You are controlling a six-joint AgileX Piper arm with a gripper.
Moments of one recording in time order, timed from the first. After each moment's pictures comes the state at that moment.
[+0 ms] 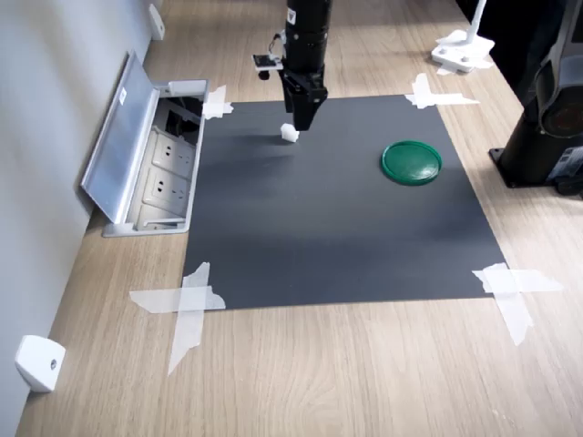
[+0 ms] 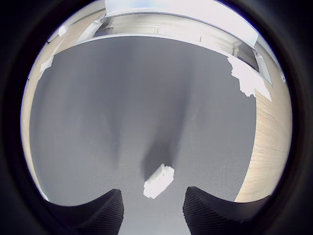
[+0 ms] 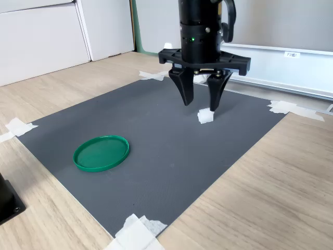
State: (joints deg) arm -18.0 101.7 -68.2 5.5 47.1 -32.0
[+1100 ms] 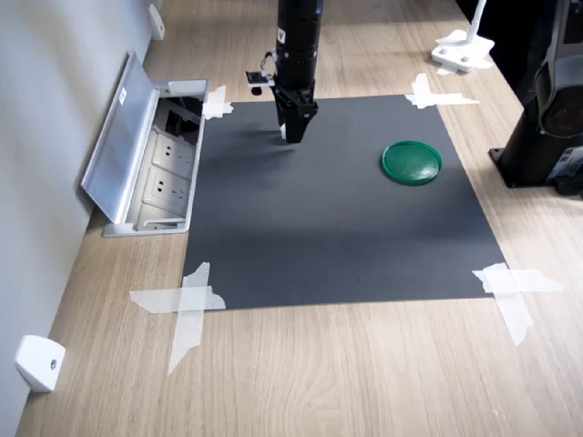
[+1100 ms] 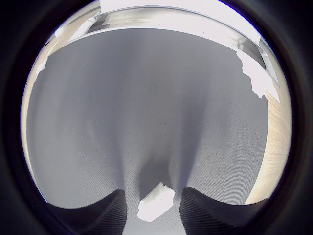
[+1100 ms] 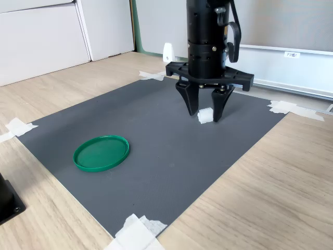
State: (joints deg) arm -18.0 106.0 -68.6 7.0 43.9 -32.6
